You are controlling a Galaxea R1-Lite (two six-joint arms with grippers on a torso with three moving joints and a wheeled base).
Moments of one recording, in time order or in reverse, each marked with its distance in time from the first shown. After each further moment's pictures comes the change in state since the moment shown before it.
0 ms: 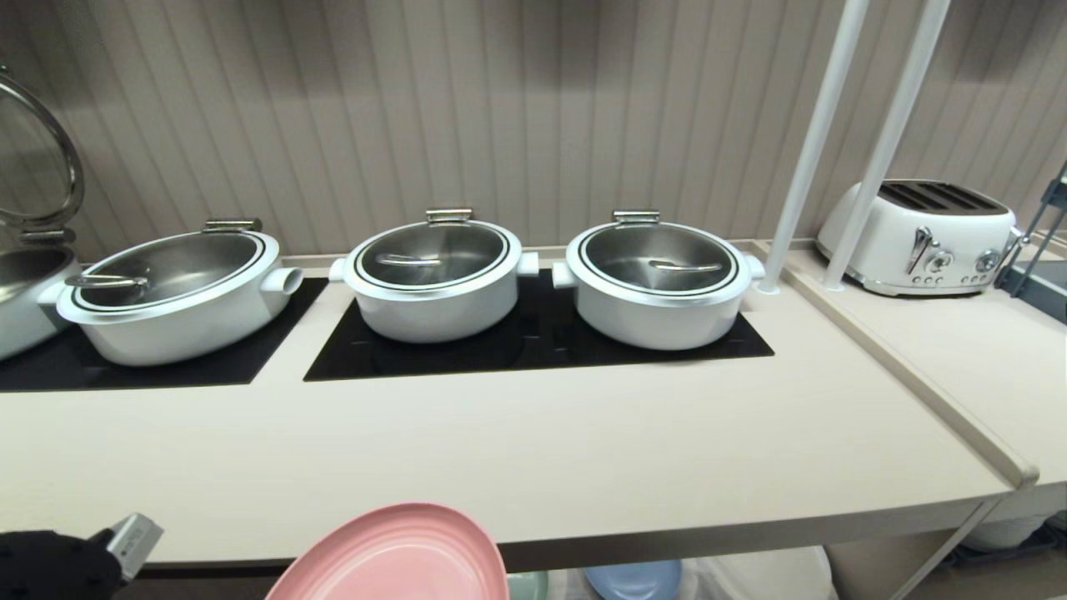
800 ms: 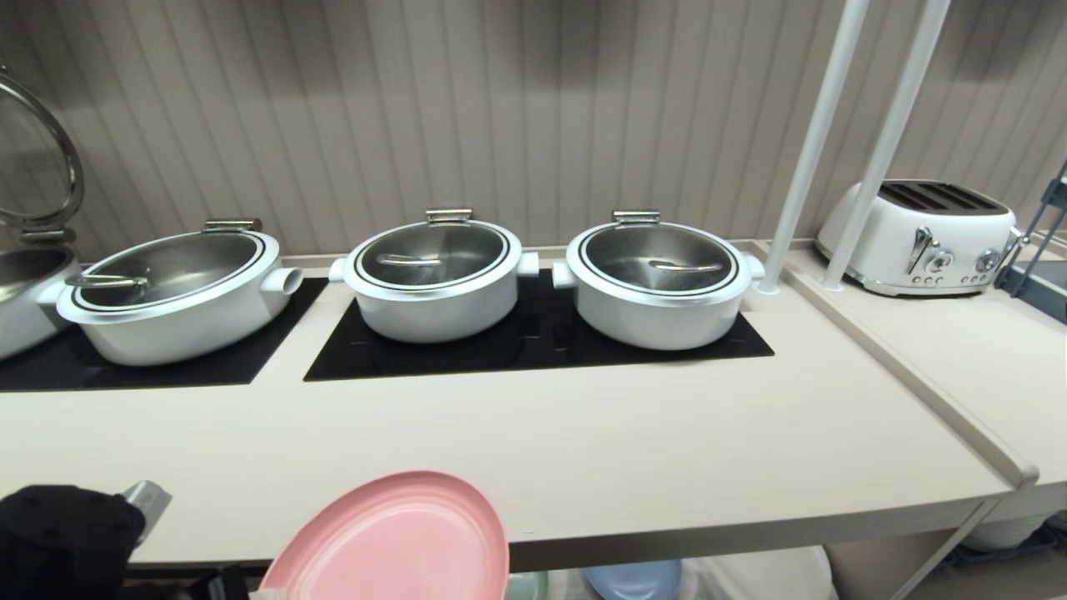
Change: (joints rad) left arm 0.051 0.070 -0.079 0.000 0.014 -0.002; right arm 0.000 0.000 0.000 0.000 0.000 0.000
